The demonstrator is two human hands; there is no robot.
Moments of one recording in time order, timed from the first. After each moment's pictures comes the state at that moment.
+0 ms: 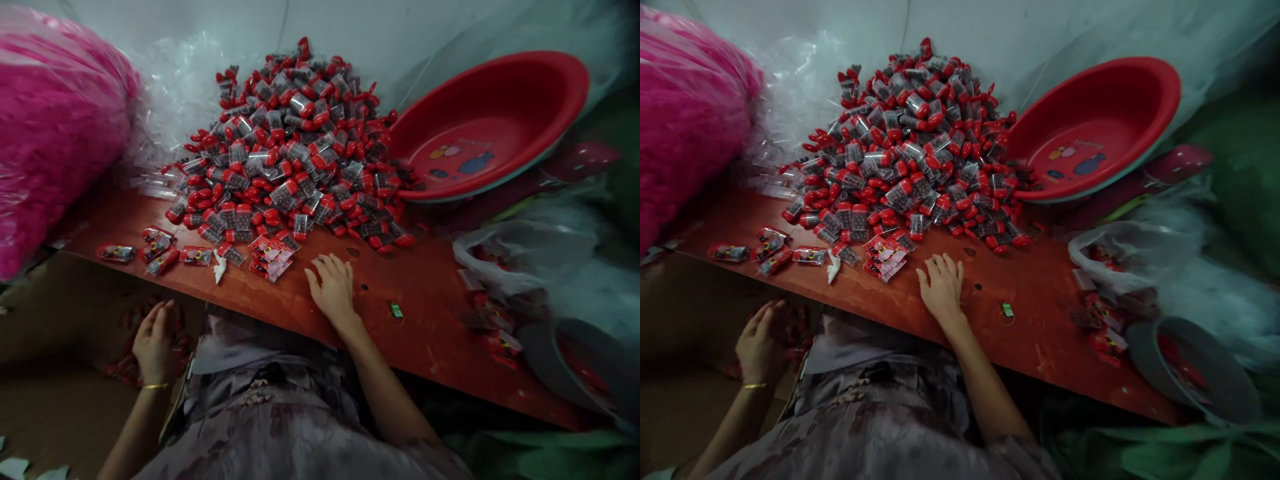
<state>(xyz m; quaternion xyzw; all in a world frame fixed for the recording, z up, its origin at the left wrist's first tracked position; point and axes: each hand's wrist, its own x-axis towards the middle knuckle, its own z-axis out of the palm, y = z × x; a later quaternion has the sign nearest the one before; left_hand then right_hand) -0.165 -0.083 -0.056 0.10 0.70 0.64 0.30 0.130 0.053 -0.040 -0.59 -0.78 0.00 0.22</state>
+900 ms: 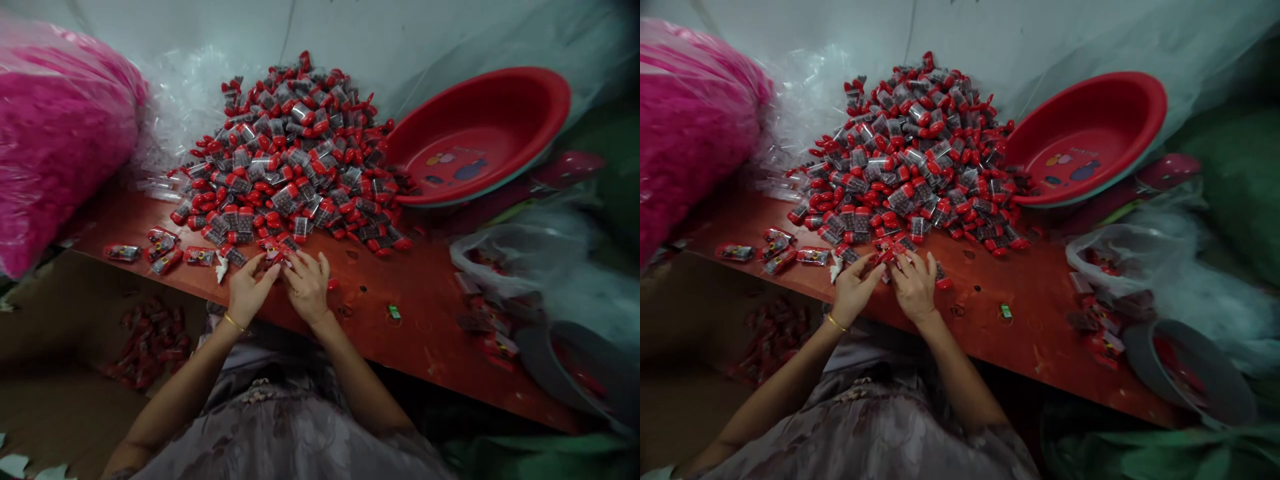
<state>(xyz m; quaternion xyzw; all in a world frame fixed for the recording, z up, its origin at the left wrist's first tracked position) -0.056 0.017 -0.016 0.49 0.62 0.52 0.31 0.086 0.045 -0.028 -0.46 -0.81 -0.02 0.36</state>
